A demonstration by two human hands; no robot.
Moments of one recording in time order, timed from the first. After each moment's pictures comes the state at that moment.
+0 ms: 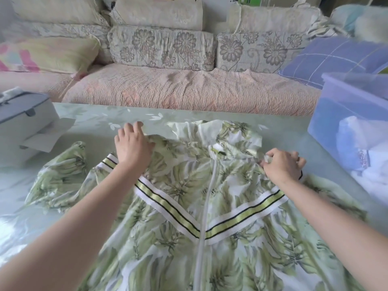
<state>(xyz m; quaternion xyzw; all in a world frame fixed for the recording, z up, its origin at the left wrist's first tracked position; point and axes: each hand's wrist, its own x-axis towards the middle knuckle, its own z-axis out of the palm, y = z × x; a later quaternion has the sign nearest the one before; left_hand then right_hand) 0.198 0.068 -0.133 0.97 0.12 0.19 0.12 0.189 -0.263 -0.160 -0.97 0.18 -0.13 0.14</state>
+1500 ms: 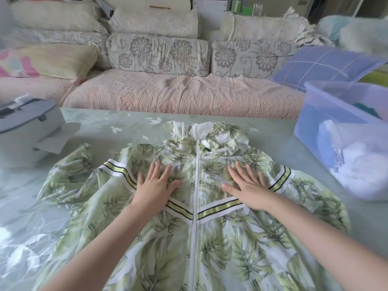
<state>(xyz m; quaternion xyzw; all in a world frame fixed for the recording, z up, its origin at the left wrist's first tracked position) 0.108 0.034 -0.170 0.99 -0.04 -0.04 0.09 0.114 -0.226 -0.149 -0.97 -0.08 0.20 0.08</state>
